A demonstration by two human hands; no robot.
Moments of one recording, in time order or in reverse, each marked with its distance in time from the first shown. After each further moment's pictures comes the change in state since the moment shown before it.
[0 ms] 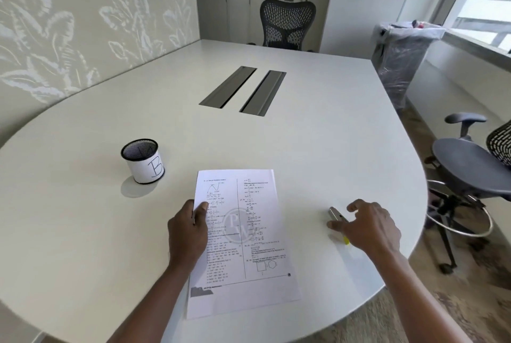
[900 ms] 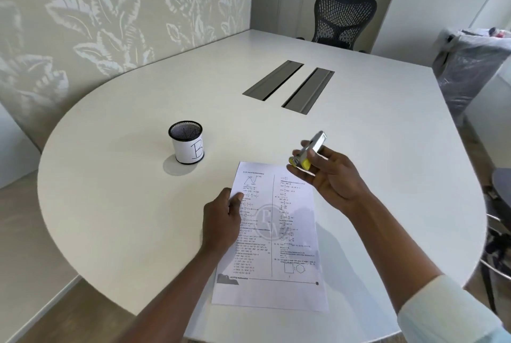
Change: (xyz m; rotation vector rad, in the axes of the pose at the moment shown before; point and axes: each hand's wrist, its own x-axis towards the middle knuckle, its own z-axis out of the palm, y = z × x) left_hand -0.004 -0.003 0.002 -0.053 0.010 -0.039; right_hand 0.017 -0.168 -0.006 1.619 -0.858 -0.306
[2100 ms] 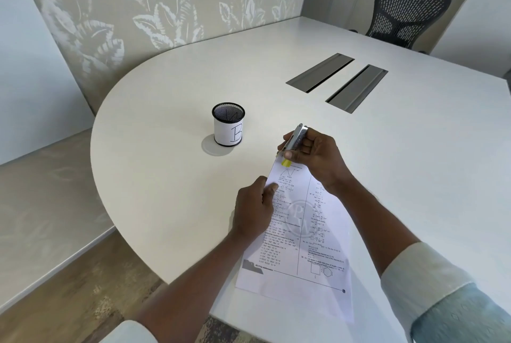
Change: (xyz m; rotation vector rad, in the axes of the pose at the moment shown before) left_hand 0.000 0.002 -0.002 -0.045 0.052 0.003; right_hand 0.075 0.055 0.055 -0.686 -0.237 -0.159
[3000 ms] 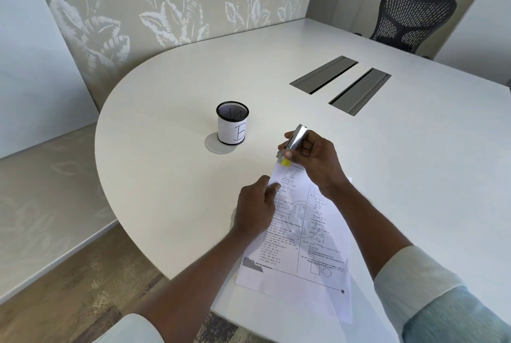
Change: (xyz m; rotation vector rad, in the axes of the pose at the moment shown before) left_hand -0.001 0.004 -0.001 0.009 -0.005 -0.003; right_hand -0.004 0.002 0.013 0.038 0.064 0.000
